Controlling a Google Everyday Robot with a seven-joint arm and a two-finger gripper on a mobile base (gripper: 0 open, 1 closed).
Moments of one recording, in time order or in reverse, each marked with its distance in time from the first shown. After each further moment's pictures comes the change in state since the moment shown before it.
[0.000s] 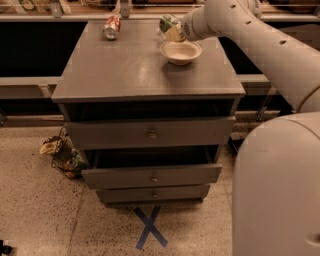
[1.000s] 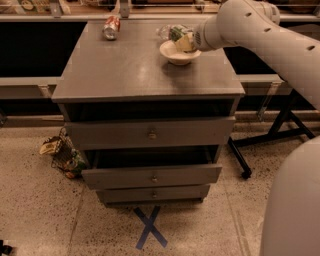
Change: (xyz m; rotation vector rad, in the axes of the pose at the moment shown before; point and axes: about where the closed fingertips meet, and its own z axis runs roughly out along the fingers) arm 0.042 -0.006 -0.046 0.045 0.059 0.083
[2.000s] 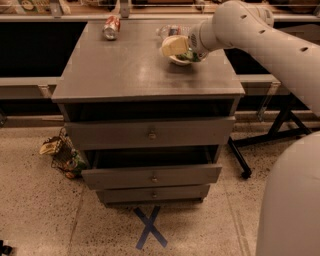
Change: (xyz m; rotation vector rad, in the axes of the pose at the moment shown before) arm 0.001 0.016 0.012 -0.035 0.002 0.003
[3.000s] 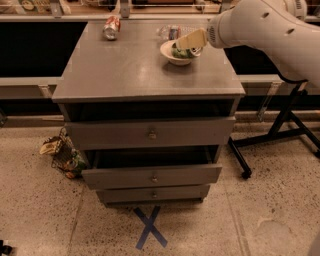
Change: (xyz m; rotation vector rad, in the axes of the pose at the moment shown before) arm -0.005 -0.030 -0.073 0.160 -0.038 0.026
